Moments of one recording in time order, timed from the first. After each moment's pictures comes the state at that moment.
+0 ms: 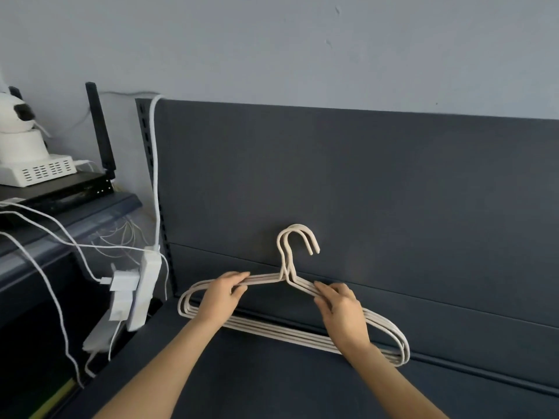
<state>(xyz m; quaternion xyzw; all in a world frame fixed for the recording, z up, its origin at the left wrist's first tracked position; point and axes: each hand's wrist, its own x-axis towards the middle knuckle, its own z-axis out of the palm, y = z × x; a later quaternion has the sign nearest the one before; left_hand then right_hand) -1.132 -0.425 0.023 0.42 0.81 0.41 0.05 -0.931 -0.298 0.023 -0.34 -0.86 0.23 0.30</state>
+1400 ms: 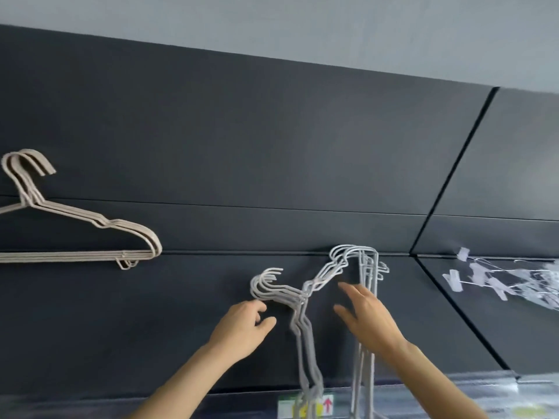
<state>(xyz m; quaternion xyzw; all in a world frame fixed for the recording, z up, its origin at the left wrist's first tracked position) -0.603 -0.345 -0.005 0.54 0.77 0.24 0.25 -0.388 -0.253 0.020 -0.50 -0.85 0.13 0.12</state>
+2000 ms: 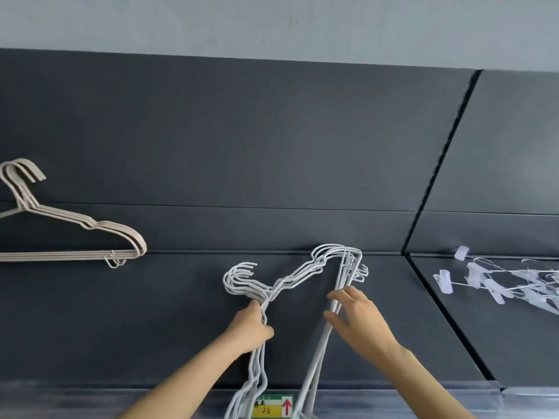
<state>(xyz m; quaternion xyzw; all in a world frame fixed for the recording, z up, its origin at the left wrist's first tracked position) -0.532 -0.298 -0.011 0.44 0.81 0.20 0.34 -0.335 -0.224 0.012 -0.43 -0.88 0.15 0.14</state>
